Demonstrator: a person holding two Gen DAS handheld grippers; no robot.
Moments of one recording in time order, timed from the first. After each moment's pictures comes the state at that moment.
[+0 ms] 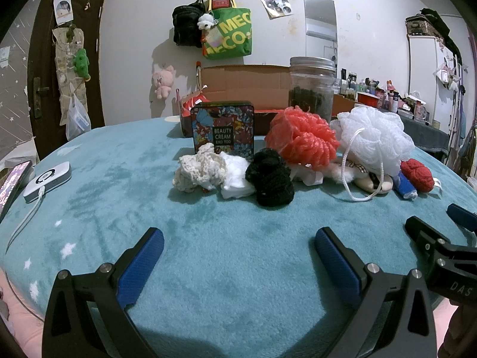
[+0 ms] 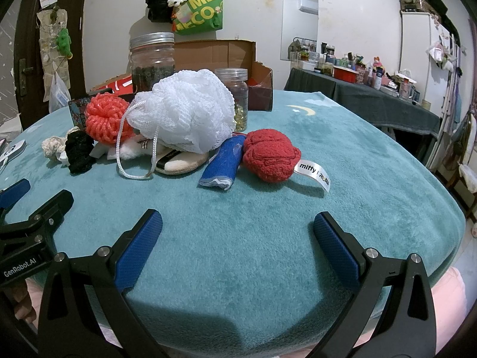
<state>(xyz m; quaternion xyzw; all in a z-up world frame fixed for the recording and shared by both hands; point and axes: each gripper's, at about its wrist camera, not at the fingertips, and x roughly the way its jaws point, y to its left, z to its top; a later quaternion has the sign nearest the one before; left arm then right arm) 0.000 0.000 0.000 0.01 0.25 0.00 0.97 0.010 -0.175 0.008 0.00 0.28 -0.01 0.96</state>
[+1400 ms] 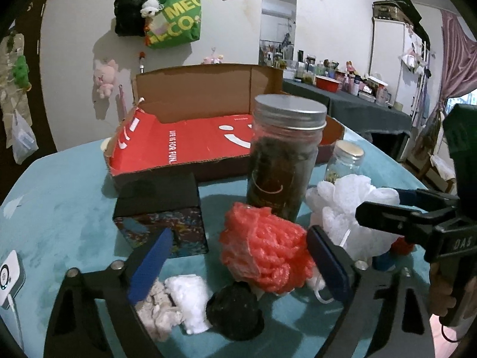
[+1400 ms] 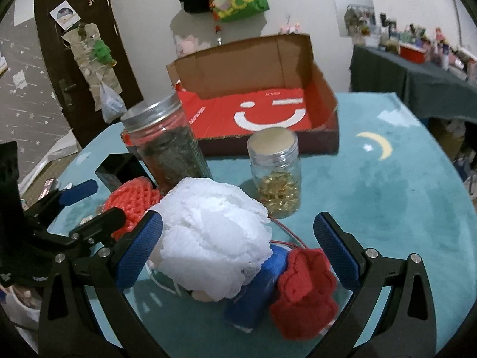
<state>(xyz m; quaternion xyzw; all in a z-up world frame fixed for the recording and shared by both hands) 0.105 -0.017 0.063 0.03 0.31 -0.13 0.94 0.136 -0.198 0.066 0.07 0.35 0.18 0.91</state>
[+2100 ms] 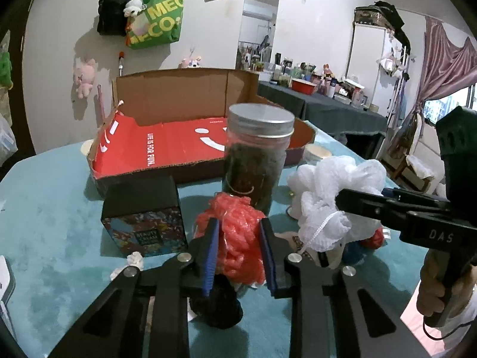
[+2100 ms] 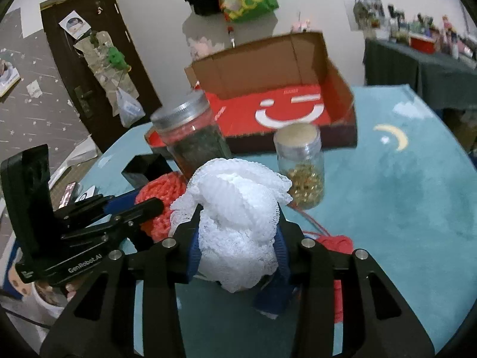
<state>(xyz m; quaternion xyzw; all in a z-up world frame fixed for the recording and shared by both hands) 0.094 -0.012 0.078 0.01 0.31 -0.20 0.93 0.110 -0.191 0.081 0.09 0.33 0.20 0.92</state>
